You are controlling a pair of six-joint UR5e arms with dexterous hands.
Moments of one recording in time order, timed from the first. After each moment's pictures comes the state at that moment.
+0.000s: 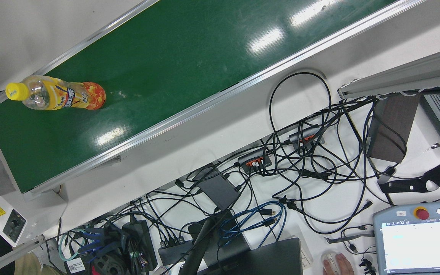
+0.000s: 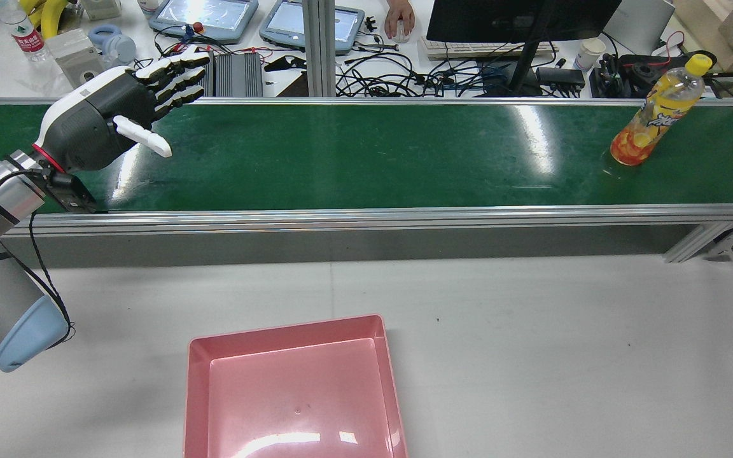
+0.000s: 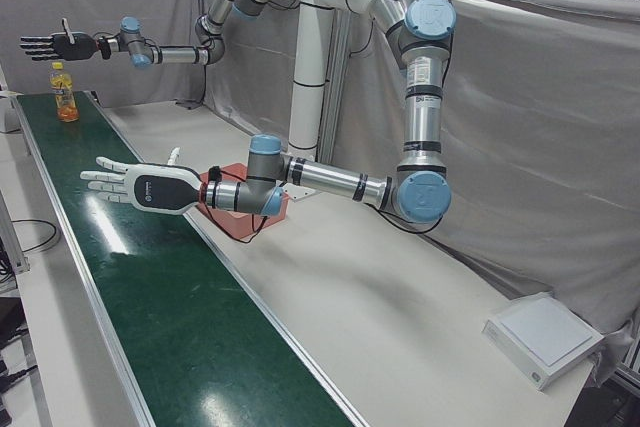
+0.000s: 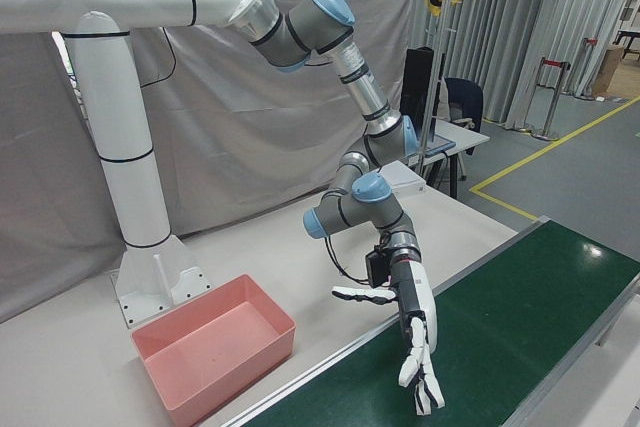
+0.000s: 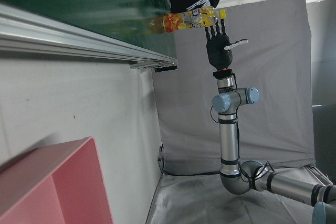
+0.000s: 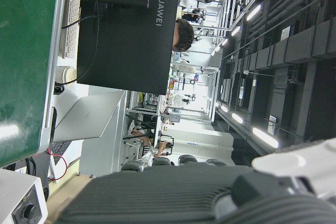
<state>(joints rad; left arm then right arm) -0.89 -2.00 -1.77 0.13 1.40 0.38 1.59 -1.56 1.63 -3.27 -1.58 -0.10</state>
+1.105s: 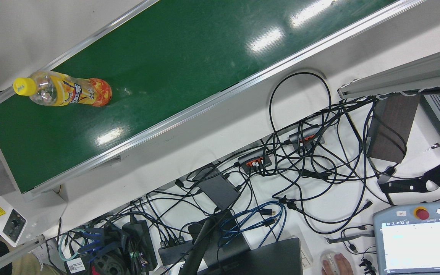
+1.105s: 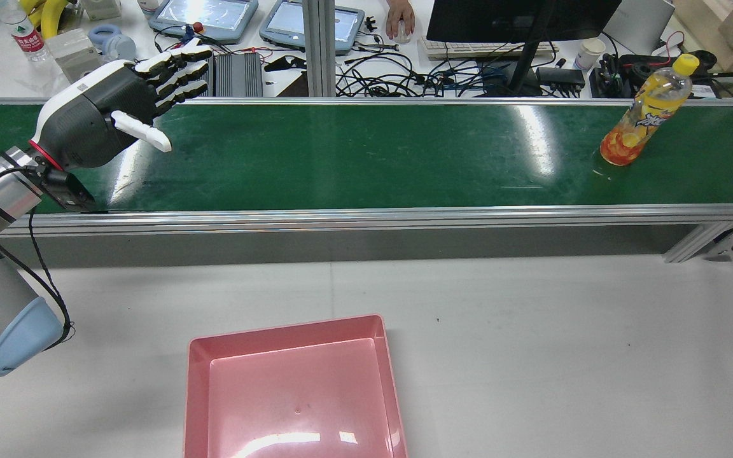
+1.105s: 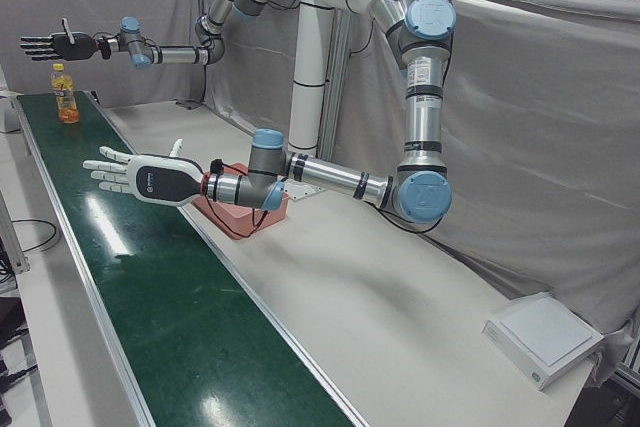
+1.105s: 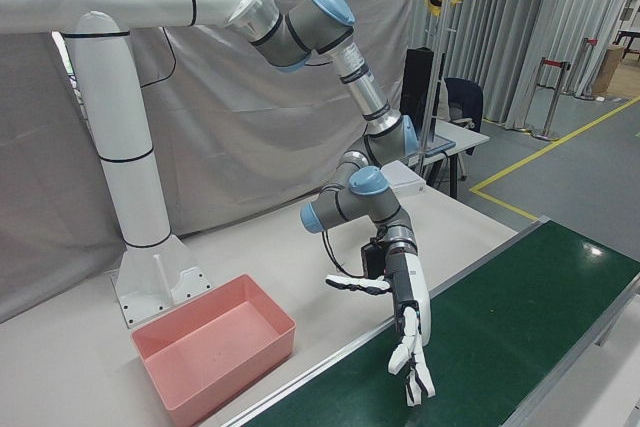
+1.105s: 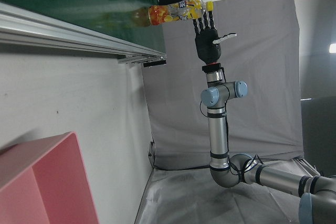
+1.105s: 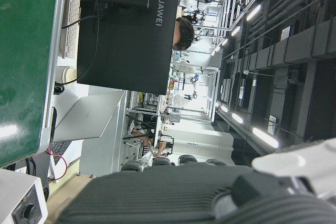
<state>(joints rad) -0.89 -2.00 -1.81 0.14 1.40 0.37 1.59 -1.56 1.63 -3.27 -1.58 -0.10</state>
